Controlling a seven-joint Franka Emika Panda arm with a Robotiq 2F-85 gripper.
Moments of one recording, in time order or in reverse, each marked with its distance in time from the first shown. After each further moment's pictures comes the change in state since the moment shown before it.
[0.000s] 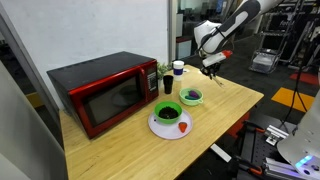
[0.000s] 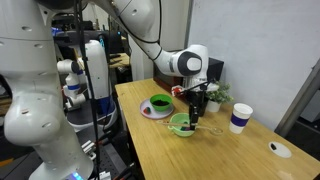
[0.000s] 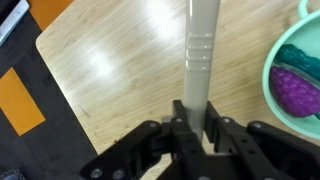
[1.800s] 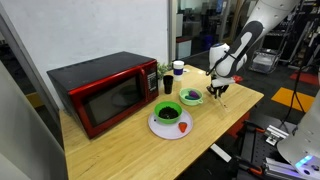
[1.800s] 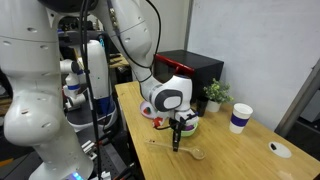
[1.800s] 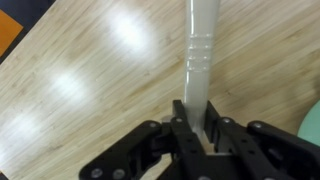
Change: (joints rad) arm -0.004 0.056 -0.064 -0.328 0.128 0.481 0.020
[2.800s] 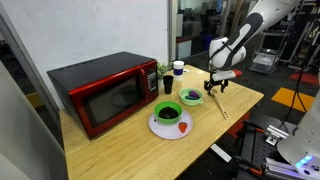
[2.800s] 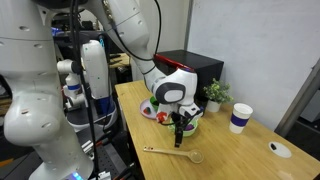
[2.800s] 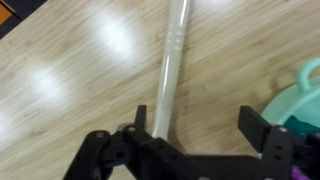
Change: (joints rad) arm 0.001 -0.060 0.012 0.034 0.155 -0.096 -0.237
